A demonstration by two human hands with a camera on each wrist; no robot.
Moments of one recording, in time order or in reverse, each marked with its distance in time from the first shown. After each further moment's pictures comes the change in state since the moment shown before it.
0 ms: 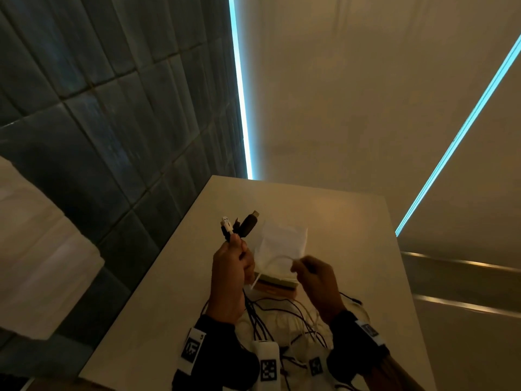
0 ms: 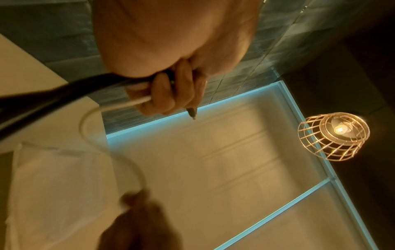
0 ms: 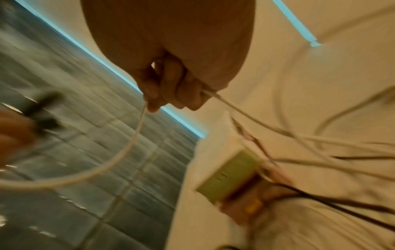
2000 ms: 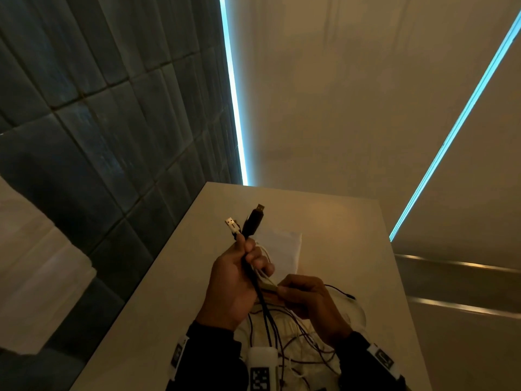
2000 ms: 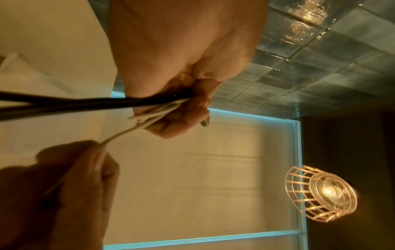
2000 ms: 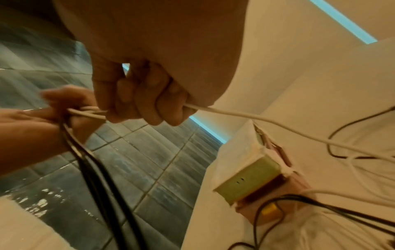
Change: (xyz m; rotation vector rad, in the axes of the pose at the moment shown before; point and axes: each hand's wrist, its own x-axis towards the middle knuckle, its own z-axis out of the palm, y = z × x) left_hand -0.006 0.011 0.016 -0.501 -0.283 -0.248; right_hand -0.041 -0.061 -0.016 0.364 -0.388 0.082
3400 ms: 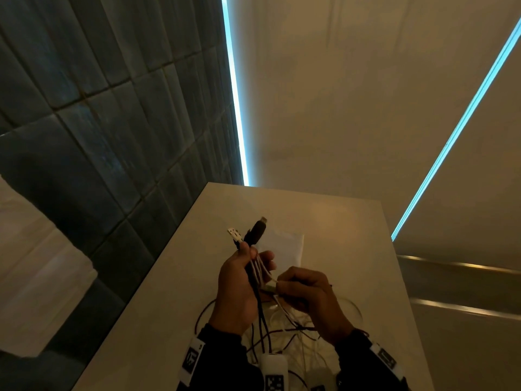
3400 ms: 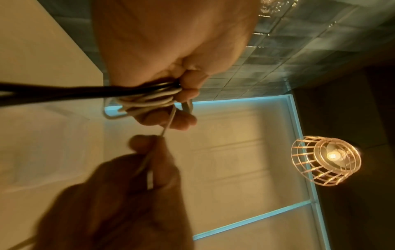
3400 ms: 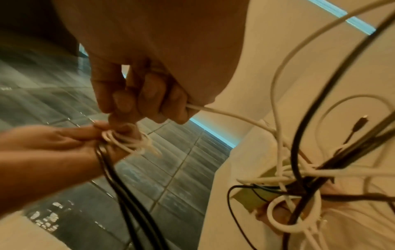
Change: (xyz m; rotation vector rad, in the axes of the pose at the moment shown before) left_hand 0.002 -0.010 -0.002 0.282 0.248 0.084; right_hand 0.011 -0.005 0.004 0.057 0.037 -0.081
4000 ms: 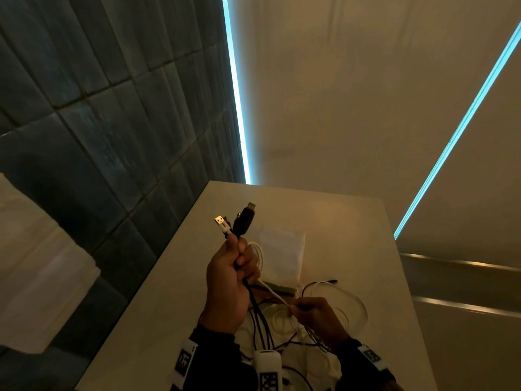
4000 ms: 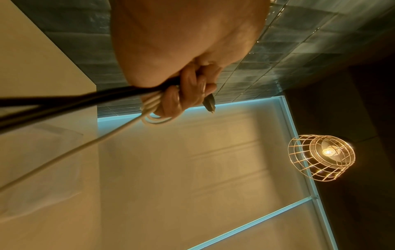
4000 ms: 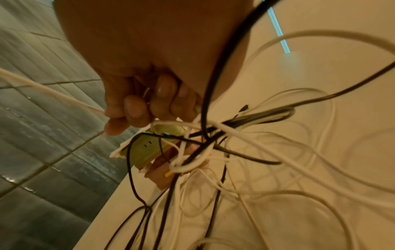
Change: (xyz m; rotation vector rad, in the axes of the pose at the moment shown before) left_hand -0.003 0.013 -0.008 -0.117 -0.166 0.175; right_hand 0.001 0.110 -0.052 -0.264 0.092 0.219
